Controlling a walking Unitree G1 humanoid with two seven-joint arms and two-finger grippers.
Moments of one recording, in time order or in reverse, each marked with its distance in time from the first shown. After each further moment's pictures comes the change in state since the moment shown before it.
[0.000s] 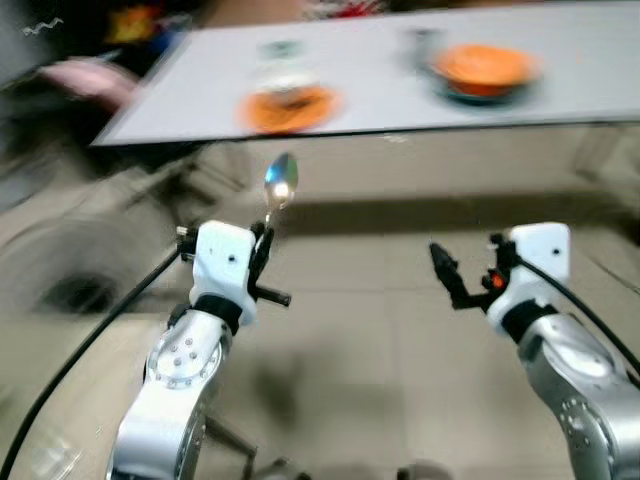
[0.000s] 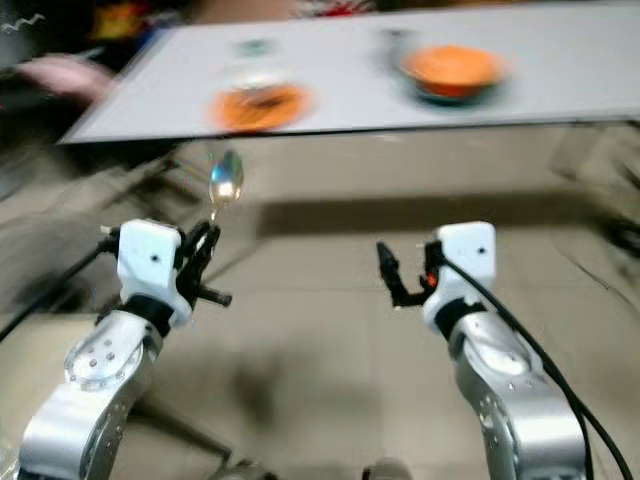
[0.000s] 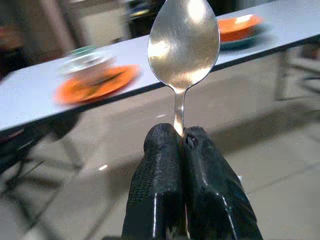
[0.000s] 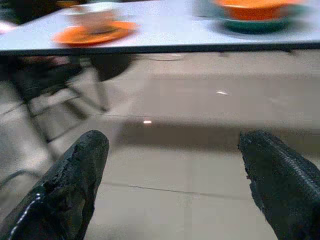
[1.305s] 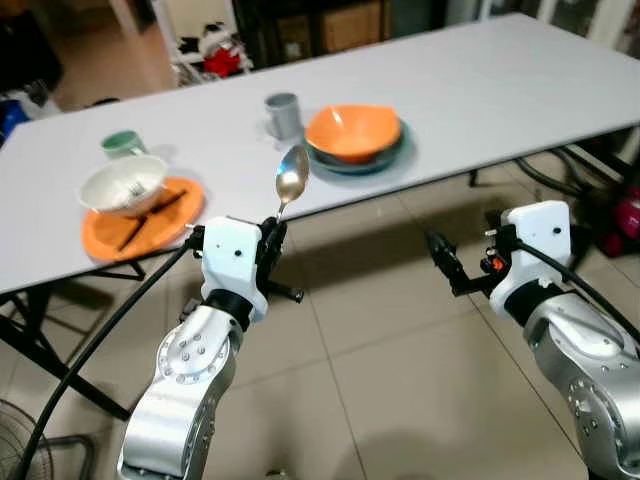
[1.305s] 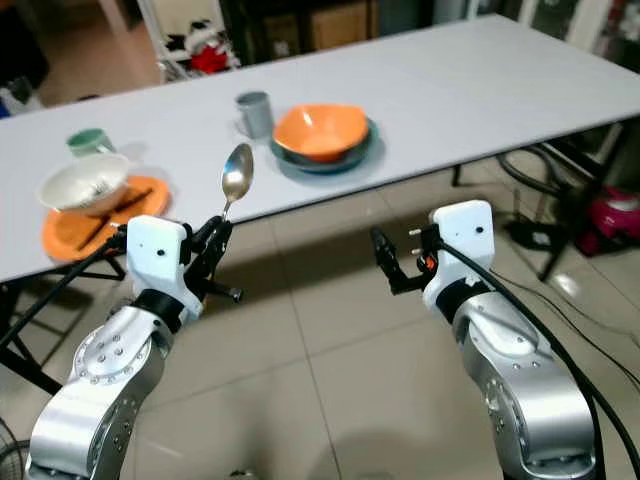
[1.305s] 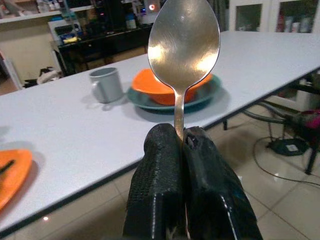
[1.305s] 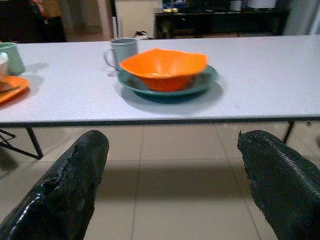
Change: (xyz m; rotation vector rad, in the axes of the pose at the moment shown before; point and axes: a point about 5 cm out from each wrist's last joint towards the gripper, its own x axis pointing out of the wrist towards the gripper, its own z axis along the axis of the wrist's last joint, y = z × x) left arm 0.004 -0.003 0.000 -0.052 -0.010 -0.018; right arm 0.006 0.005 0.021 -0.083 -0.058 0.108
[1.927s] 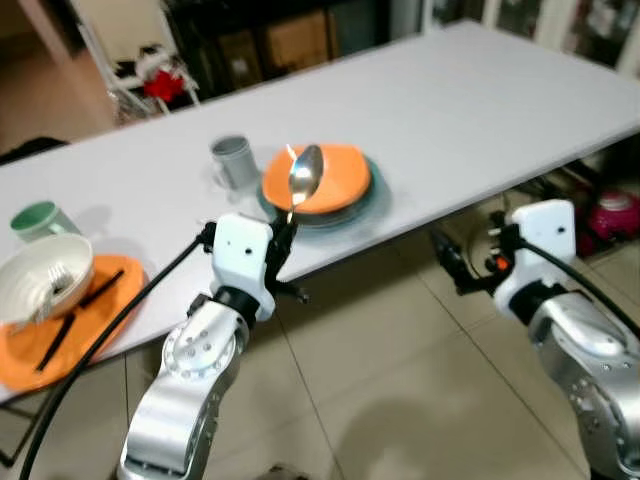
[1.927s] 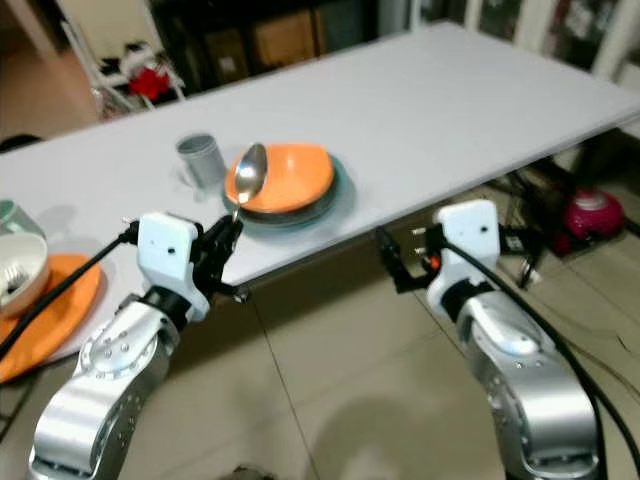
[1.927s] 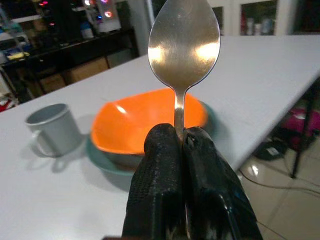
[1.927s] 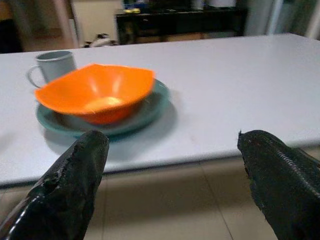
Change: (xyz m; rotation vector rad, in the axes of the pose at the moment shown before) left arm 0.004 -0.006 0.002 0.021 -0.002 -0.053; right arm 0.000 -0.003 -0.001 -0.003 0.006 -0.011
